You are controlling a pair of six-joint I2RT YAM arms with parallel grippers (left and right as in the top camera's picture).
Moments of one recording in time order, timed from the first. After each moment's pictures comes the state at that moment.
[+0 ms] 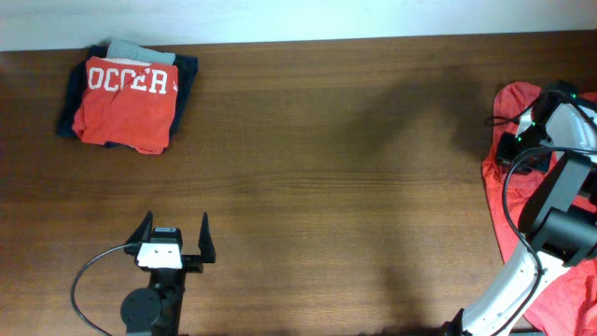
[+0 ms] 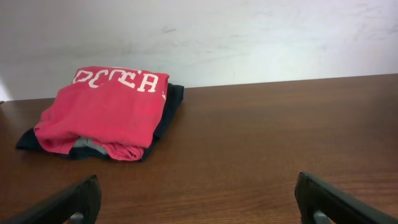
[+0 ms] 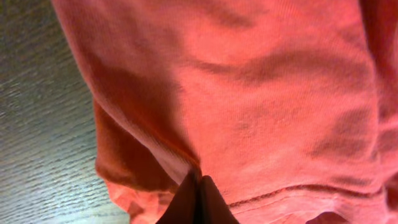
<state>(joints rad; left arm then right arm) 0.02 0.02 0.01 -0.07 0.06 0.05 -0.48 2.22 1.71 -1.04 0.03 -0.06</state>
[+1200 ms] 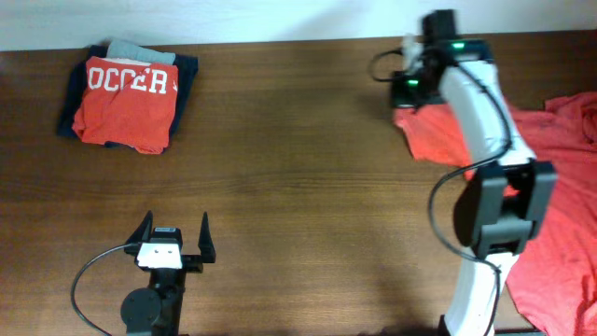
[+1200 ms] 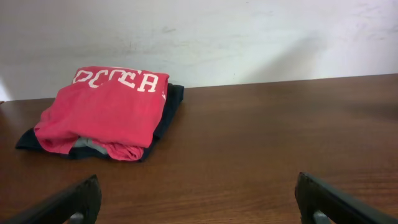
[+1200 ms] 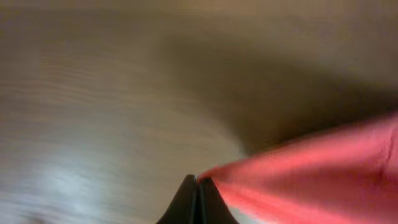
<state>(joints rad) 0.02 0.02 0.01 -0.07 0.06 0.05 0.08 2.16 2.00 -1.03 -0.15 0.03</state>
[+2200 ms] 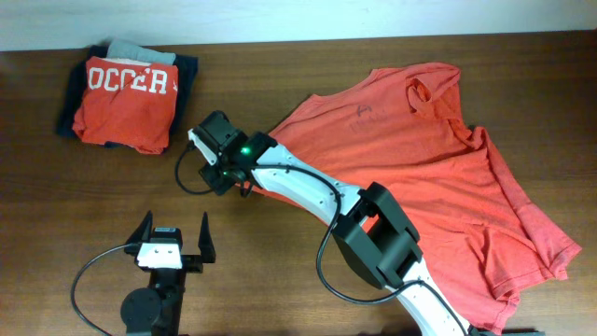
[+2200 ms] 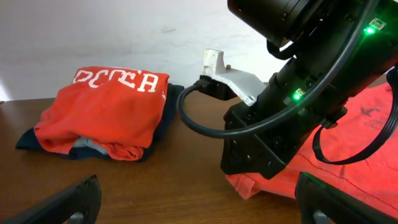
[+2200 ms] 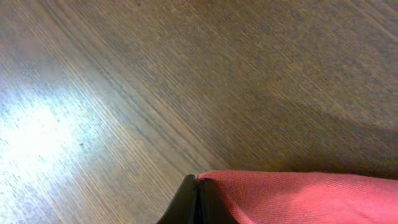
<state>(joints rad) 0.02 0.02 0.01 -0.07 0.06 0.05 0.82 2.37 2.00 -0.66 -0.16 0.11</state>
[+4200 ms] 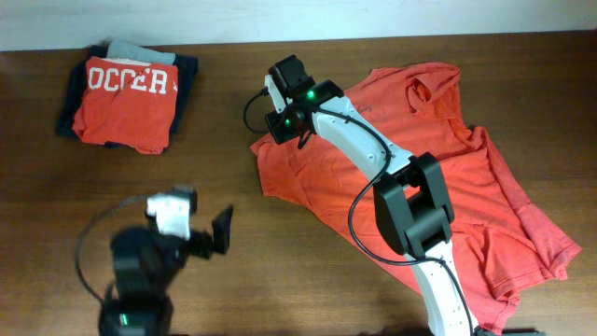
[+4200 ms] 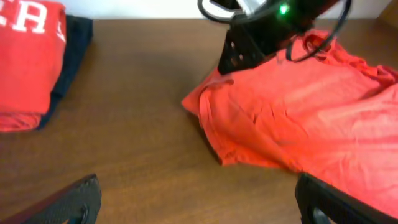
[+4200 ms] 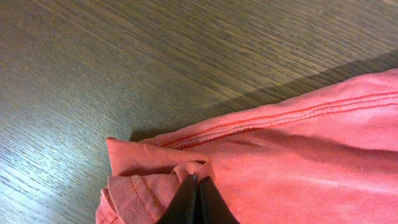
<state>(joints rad) 0.01 0.70 0.44 -0.25 0.36 0.00 0.53 2.37 2.05 -0.80 -0.14 0.09</state>
